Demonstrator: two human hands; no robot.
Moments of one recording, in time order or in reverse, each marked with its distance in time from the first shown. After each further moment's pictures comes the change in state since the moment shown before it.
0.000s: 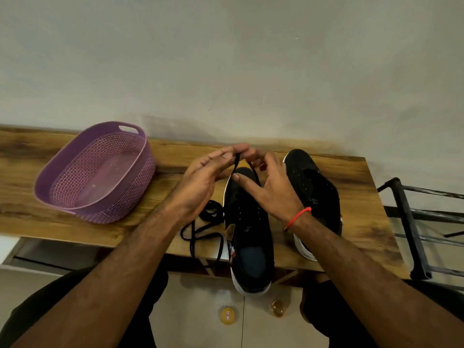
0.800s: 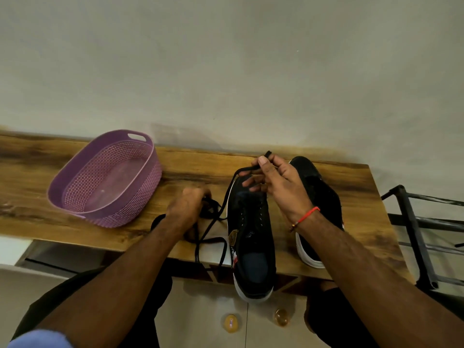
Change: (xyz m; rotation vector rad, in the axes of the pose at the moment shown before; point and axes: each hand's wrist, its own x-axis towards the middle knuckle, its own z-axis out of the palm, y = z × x) left_hand 0.017 -0.097 -0.069 1.313 0.042 -0.403; right_hand 0.006 -0.019 -0.018 0.738 -0.064 0.160
